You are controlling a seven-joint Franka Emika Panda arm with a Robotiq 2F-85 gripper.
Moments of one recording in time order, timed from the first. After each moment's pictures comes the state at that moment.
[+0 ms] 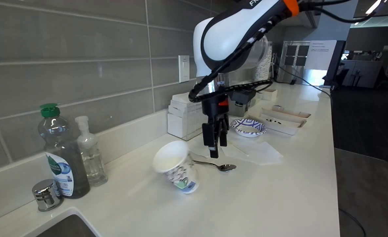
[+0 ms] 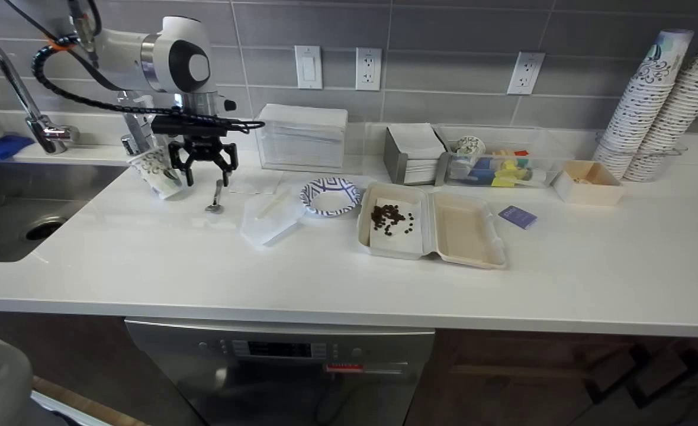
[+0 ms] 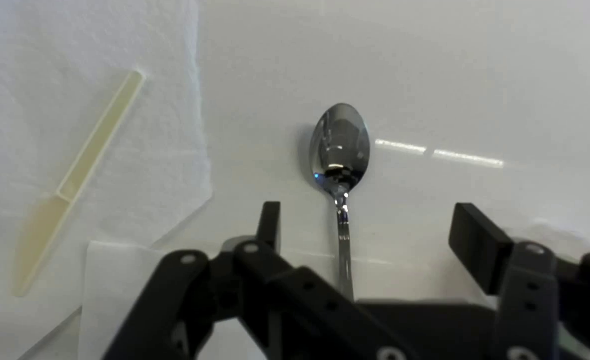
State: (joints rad) arm 0.15 0.29 0.13 -2.00 -0.01 2.12 -0.17
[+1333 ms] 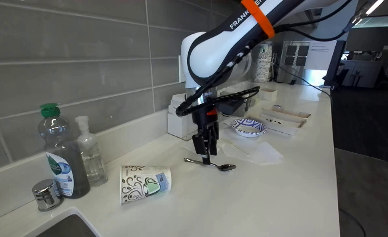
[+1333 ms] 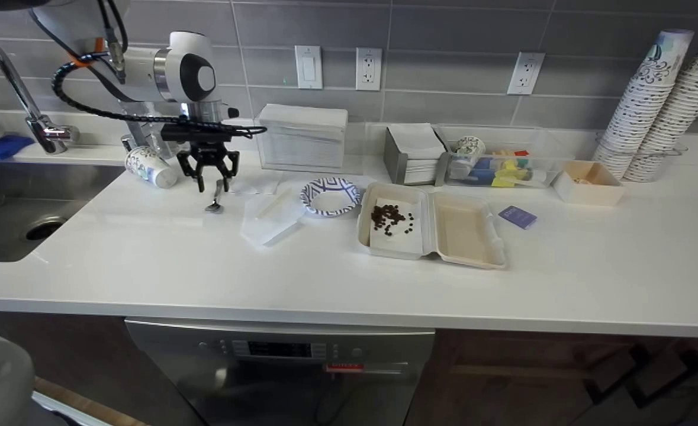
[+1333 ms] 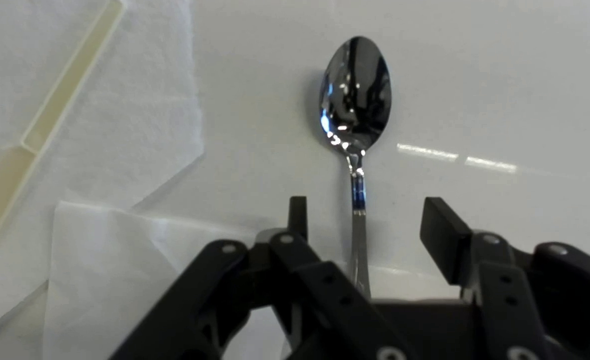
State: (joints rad) arm 0.17 0.42 0.13 -1.89 -0.05 2.12 -0.14
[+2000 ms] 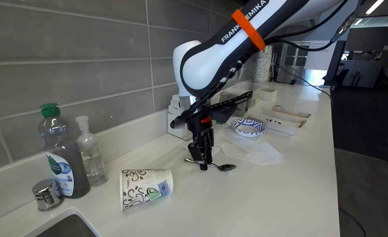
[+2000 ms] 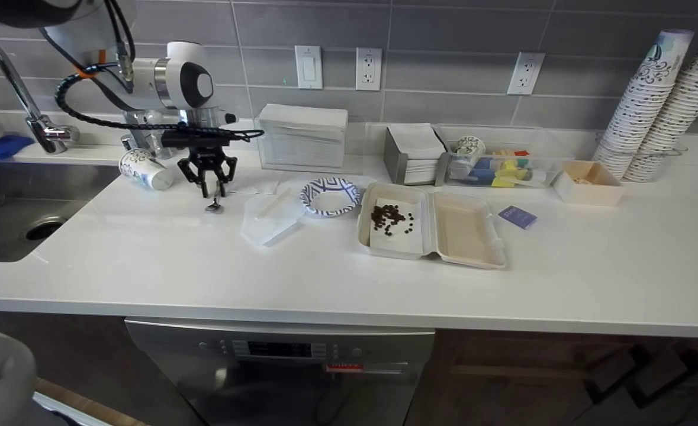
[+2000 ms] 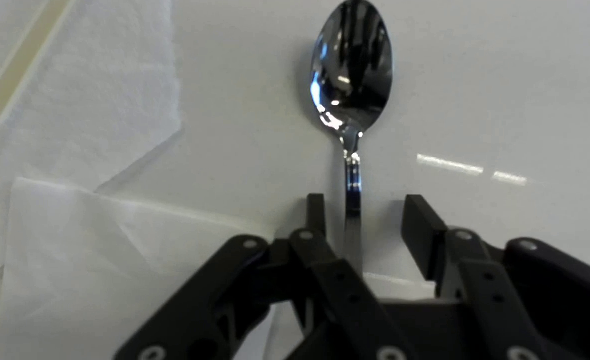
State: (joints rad) arm 0.20 0.49 0.13 -1.84 -0.09 2.12 -0.12
